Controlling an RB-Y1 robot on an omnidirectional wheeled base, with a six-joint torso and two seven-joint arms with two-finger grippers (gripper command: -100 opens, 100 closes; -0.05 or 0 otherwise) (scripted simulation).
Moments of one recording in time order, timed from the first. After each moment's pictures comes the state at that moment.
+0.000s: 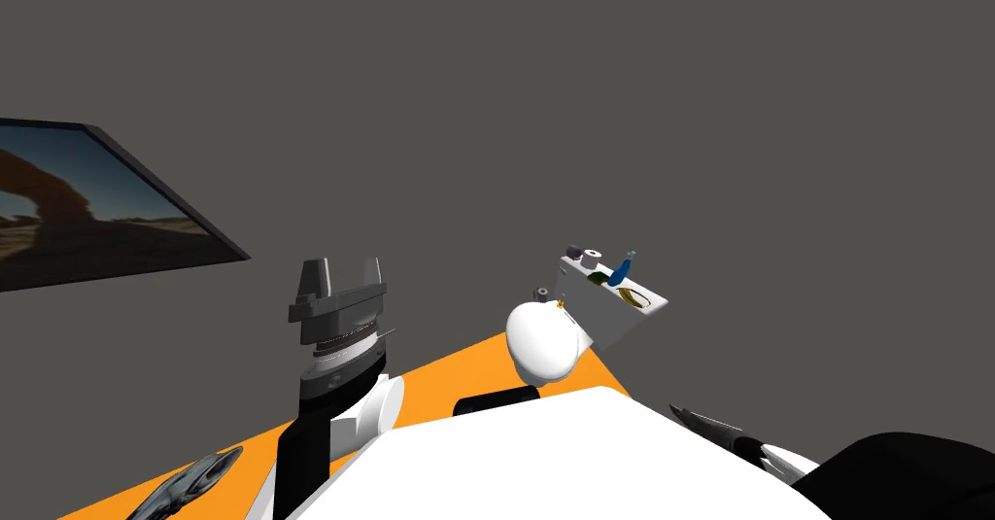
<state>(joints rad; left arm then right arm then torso) 0.49 -0.02 0.00 -2.37 0.03 -0.64 0.07 0.49 -0.88 0.22 -0.92 0.67 0.00 -0.09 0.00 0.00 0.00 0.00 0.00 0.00</state>
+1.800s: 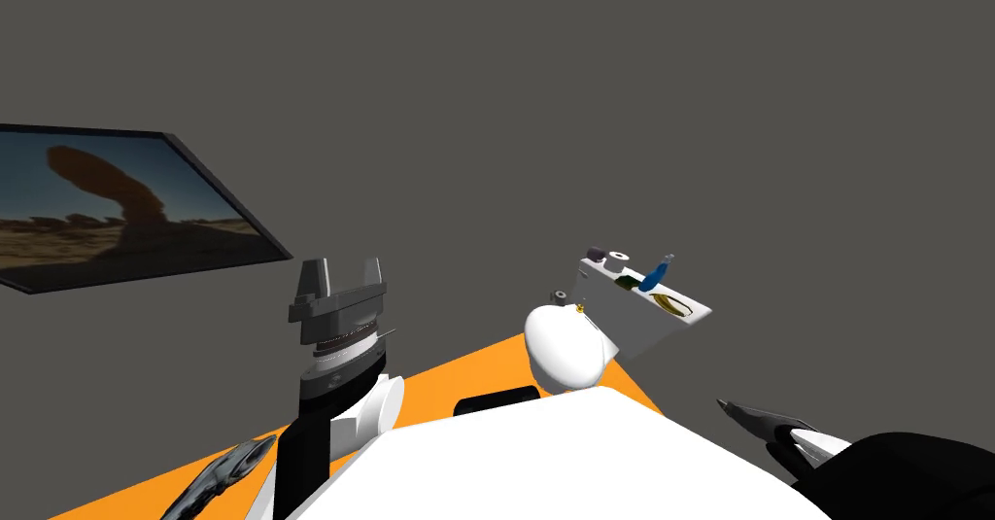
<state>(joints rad) 0.49 -0.02 0.00 -2.37 0.03 -0.64 0.07 0.49 -1.04 0.25 -0.88 0.69 0.18 -0.09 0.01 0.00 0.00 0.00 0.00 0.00</state>
